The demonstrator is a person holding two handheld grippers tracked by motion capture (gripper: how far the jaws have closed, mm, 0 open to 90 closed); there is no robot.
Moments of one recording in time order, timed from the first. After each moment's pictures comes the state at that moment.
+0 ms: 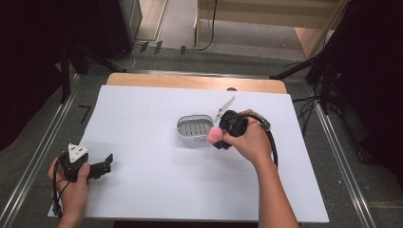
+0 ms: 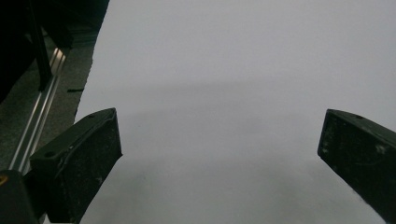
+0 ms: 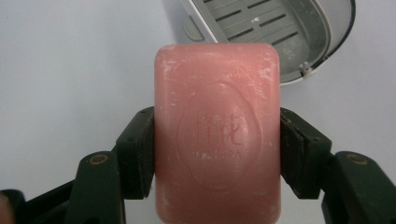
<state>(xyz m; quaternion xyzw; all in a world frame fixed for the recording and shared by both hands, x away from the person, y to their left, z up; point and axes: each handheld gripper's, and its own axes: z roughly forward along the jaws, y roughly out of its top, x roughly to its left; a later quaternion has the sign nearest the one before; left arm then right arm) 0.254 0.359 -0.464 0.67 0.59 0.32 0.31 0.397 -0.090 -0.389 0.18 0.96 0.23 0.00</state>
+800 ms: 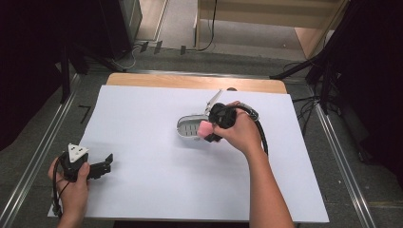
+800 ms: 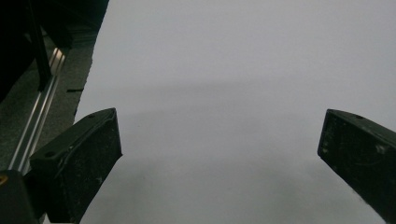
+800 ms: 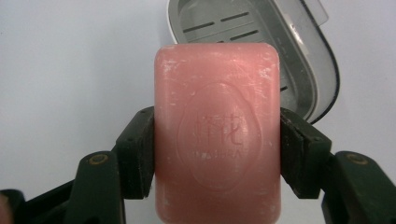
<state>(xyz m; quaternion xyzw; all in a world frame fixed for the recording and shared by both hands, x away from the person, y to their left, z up) 0.254 0.359 -0.464 0.67 0.59 0.31 0.31 0.419 -0.060 -0.383 0.14 0.96 0.23 0.00</state>
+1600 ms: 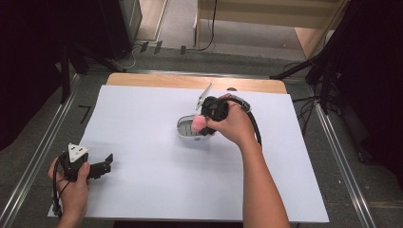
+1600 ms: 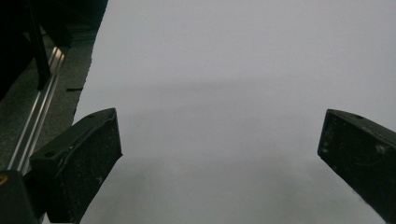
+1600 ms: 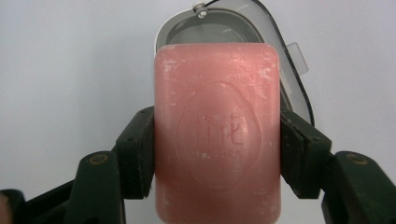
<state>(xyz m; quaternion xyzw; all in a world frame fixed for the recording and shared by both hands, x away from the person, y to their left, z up) 0.254 0.359 -0.464 0.67 0.59 0.31 0.31 0.438 -0.038 -0.374 0.10 0.97 0.22 0.01</state>
